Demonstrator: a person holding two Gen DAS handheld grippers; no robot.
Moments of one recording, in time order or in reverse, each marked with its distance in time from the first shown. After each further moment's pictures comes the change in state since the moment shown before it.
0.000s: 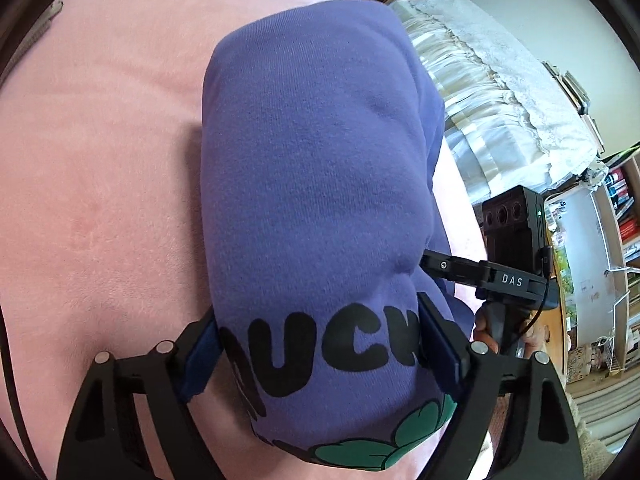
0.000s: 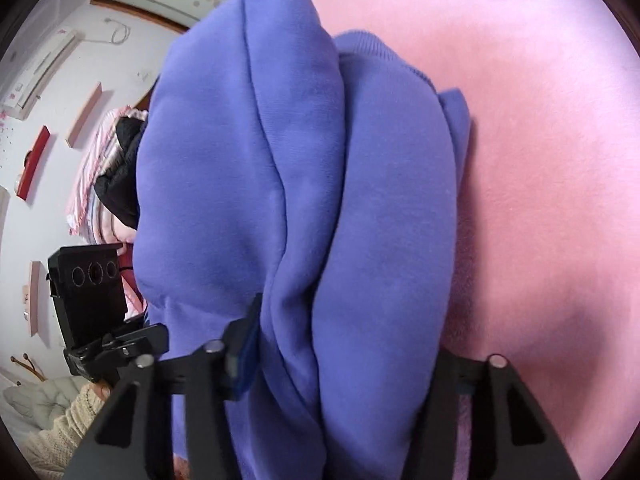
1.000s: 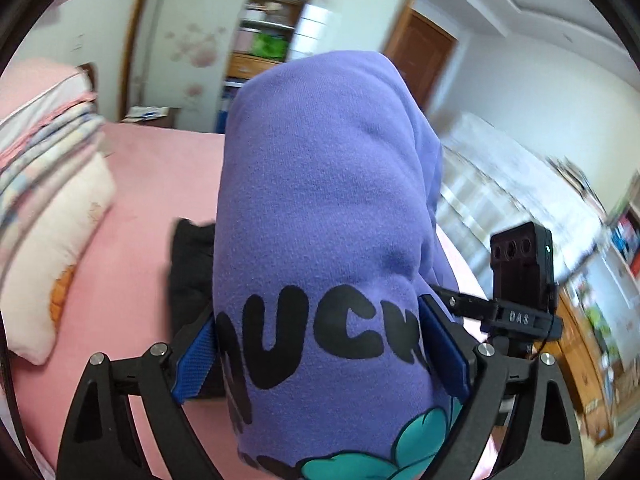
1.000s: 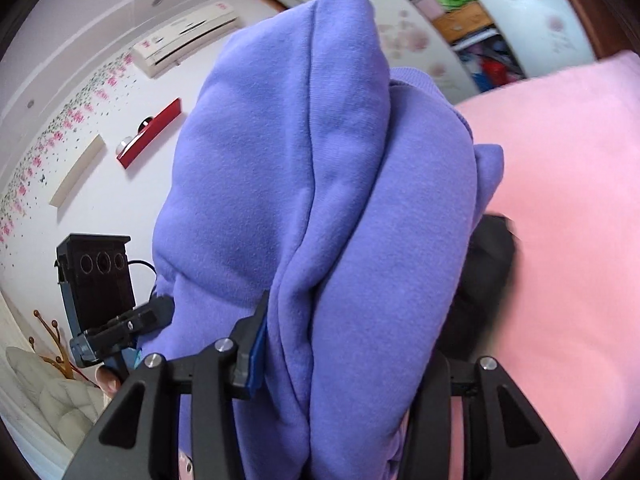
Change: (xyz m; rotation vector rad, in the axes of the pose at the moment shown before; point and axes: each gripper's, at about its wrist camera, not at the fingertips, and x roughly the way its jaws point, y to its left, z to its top) left arm -0.578 0.139 0.181 0.123 -0.459 0.281; right arm 0.112 0.544 0.128 -0.358 -0.194 0.305
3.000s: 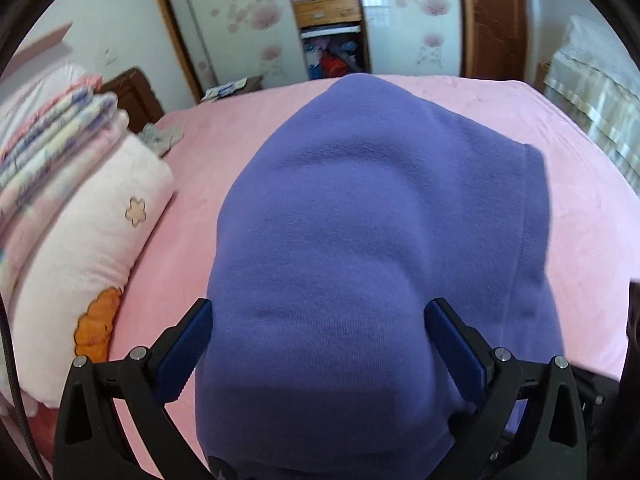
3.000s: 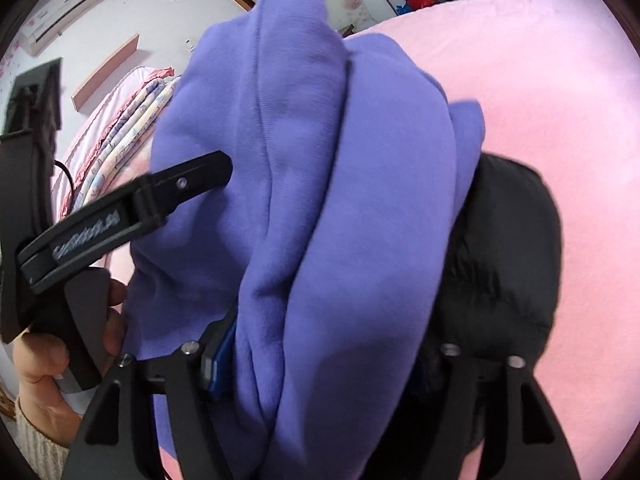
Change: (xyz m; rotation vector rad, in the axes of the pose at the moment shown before) left arm 0.298 0.018 -0.030 0.180 0.163 0.520; right arm 0.199 -0.188 -0.029 0.117 0.164 -0.350
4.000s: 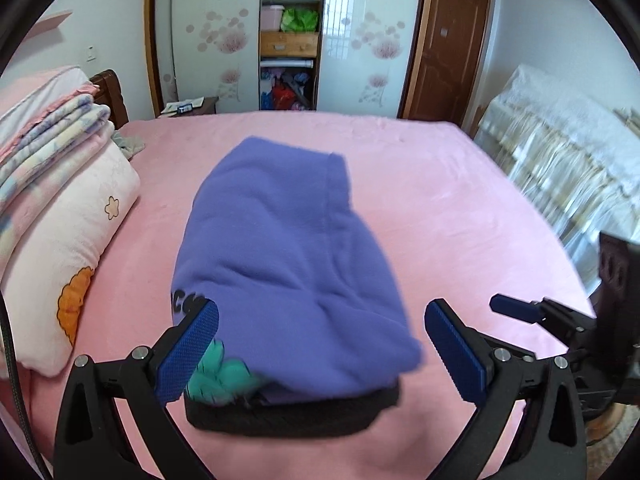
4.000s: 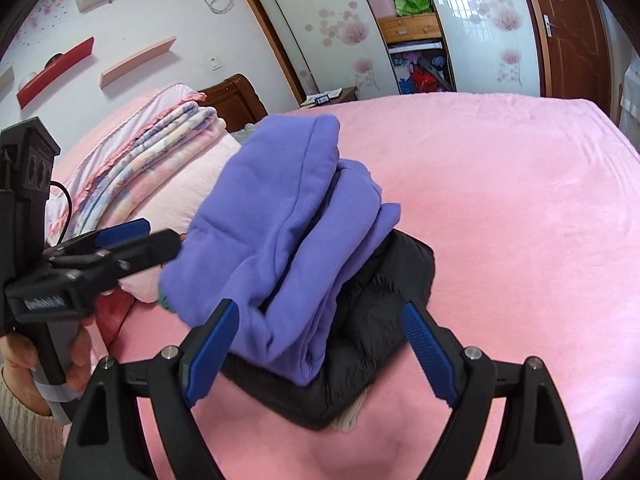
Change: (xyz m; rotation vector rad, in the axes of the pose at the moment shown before) left arm -0.183 -0.004 -0.043 -0.094 -0.103 -0.278; right arm -0.177 0.037 -0.037 -0.212 -0.175 -0.144
